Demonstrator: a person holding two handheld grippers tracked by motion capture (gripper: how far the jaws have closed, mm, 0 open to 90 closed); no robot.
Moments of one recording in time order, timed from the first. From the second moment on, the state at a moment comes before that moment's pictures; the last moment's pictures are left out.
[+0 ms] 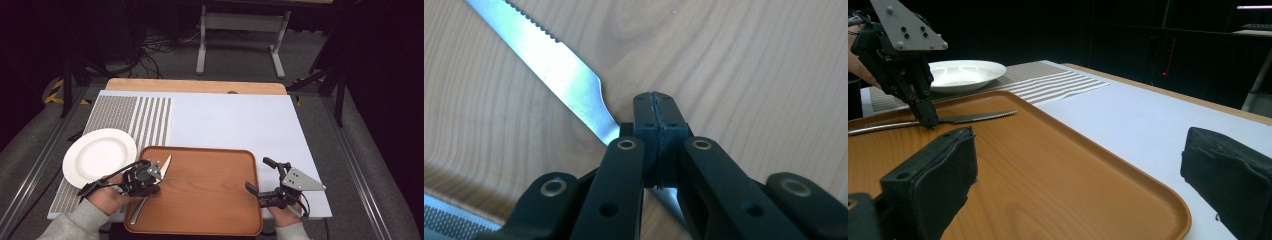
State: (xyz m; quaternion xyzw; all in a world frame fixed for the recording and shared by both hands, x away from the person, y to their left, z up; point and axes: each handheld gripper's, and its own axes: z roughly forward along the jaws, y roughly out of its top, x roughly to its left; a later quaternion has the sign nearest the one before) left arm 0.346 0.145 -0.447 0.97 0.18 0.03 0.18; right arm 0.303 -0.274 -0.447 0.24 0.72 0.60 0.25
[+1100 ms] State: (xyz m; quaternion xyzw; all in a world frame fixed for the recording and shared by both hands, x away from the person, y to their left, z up) left arm 0.354 0.173 -0.446 0.95 0.23 0.03 0.19; right arm 0.303 -0.273 -0.448 0.24 0.72 0.59 0.25
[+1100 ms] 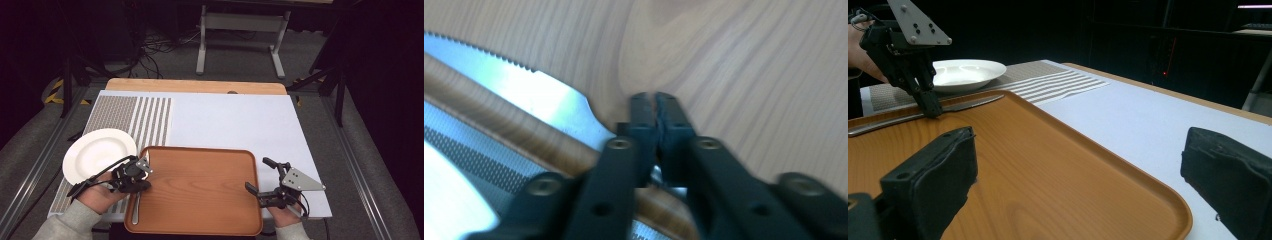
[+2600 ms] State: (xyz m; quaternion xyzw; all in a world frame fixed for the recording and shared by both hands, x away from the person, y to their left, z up) left arm 0.308 0.252 -0.449 0.75 0.20 0.15 0.61; right arm 0.305 -0.276 -0.450 0.25 0.72 0.59 0.25
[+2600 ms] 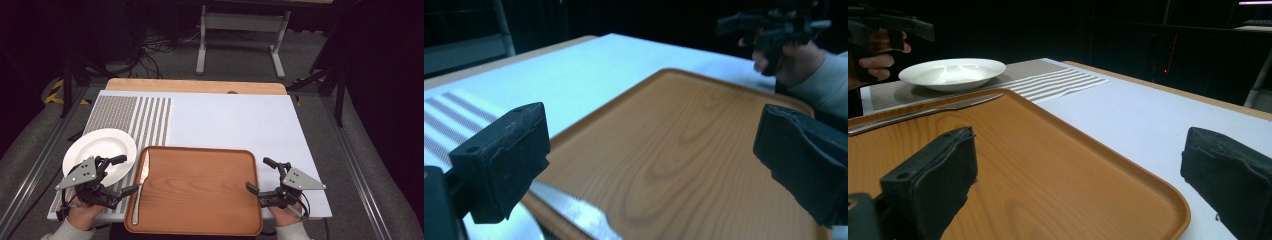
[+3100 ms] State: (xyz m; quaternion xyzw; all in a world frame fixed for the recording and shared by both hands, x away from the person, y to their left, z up) left arm 0.308 0.258 -0.475 0.75 0.24 0.16 0.60; right arm 0.305 -0.277 -0.453 0.25 0.73 0.59 0.24
